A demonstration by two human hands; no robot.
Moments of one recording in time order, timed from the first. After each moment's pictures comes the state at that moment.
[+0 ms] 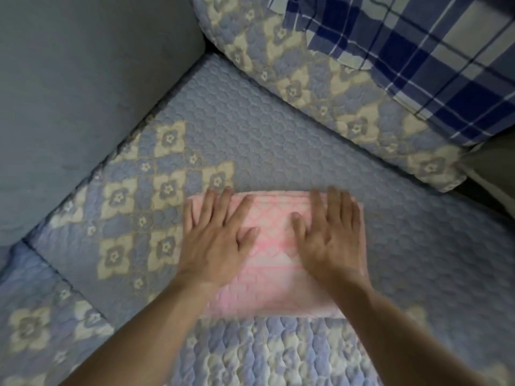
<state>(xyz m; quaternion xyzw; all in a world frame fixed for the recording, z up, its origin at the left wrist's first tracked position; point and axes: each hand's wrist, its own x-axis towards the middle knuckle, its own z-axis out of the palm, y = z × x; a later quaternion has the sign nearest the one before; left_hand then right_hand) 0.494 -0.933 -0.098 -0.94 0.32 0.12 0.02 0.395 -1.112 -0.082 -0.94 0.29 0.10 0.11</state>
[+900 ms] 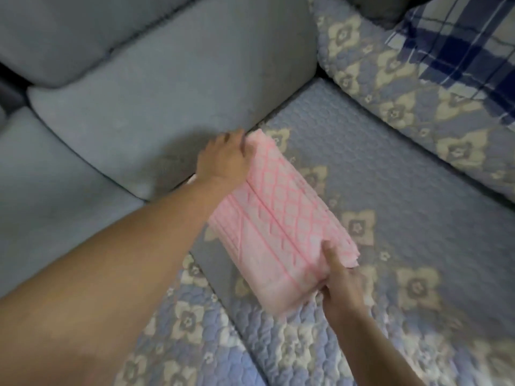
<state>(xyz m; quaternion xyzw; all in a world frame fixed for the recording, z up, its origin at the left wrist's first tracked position) 0.631 -0.828 0.008 -0.99 0.12 0.10 -0.06 0.380 -0.957 -0.065 -0.41 0.50 -0.04 0.77</state>
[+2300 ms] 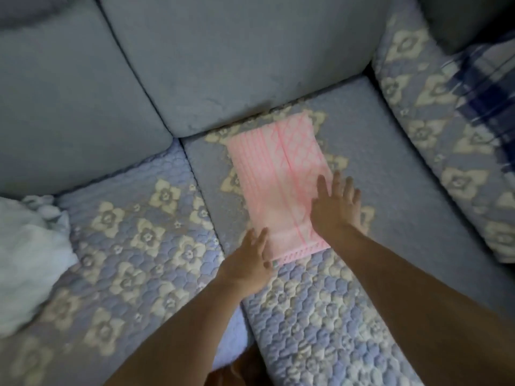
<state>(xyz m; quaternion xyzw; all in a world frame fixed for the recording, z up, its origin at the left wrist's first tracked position) 0.376 -0.750 -0.089 -0.91 0.06 0.37 -0.21 0.463 -0.967 -0.068 -0.96 0.10 0.24 -0.05</state>
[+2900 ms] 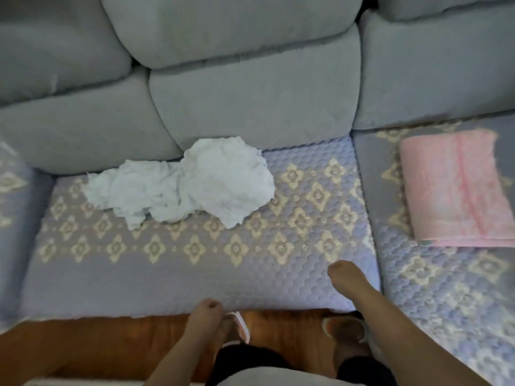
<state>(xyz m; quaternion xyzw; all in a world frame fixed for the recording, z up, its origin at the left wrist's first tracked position) 0.004 -0.349 0.036 -0.71 -0.49 0.35 -0.36 0.226 -0.651 0.036 -0.84 0.06 0.51 0.18</state>
